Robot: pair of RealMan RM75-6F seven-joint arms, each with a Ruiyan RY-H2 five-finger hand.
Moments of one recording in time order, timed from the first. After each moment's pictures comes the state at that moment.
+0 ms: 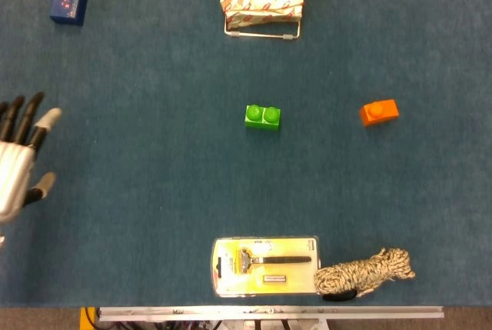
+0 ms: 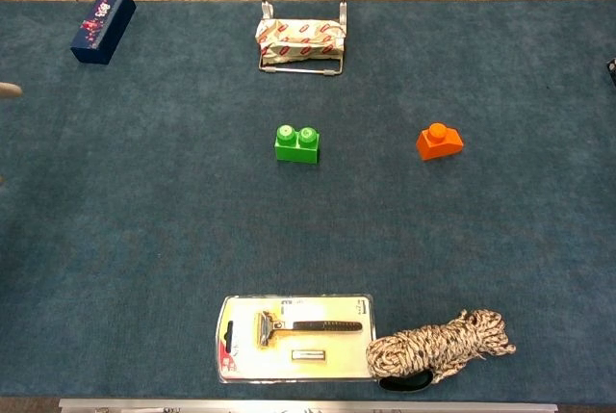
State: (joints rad) left arm -0.32 -1.22 0.28 -1.64 1.41 1.64 0.32; right arm 0.12 -1.20 0.11 -1.51 -1.64 1.59 0.12
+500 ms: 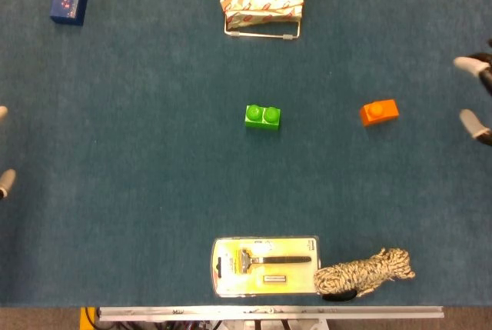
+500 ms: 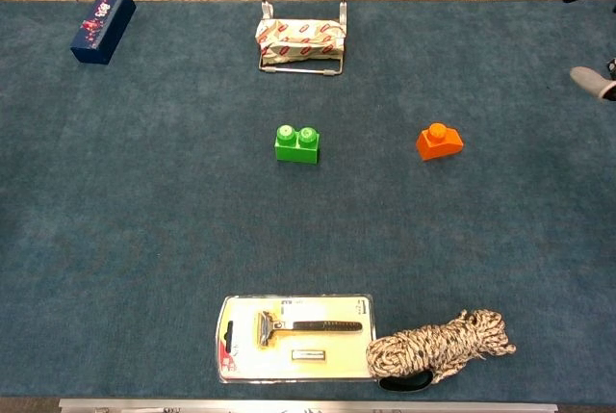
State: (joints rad) left arm -0.18 -1.23 0.18 -1.45 1.46 1.71 0.11; right arm 0.27 -1.21 0.14 -1.64 -1.65 1.39 -0.12
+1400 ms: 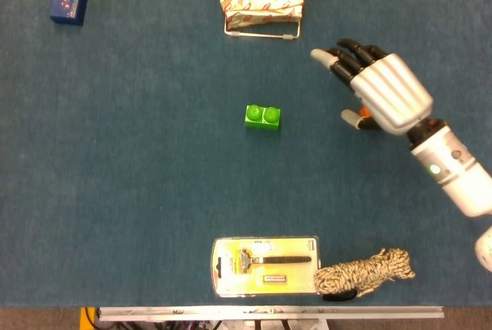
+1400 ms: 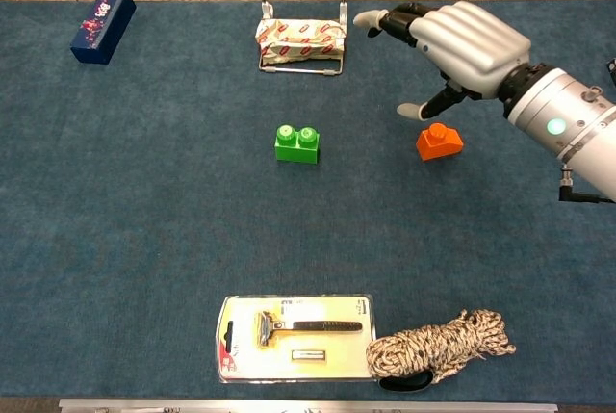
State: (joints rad) left arm 0.00 -1.07 0.01 -1.63 1.41 1.82 0.06; right arm 0.61 -1.47 0.19 -1.55 -1.50 1.01 -0.27
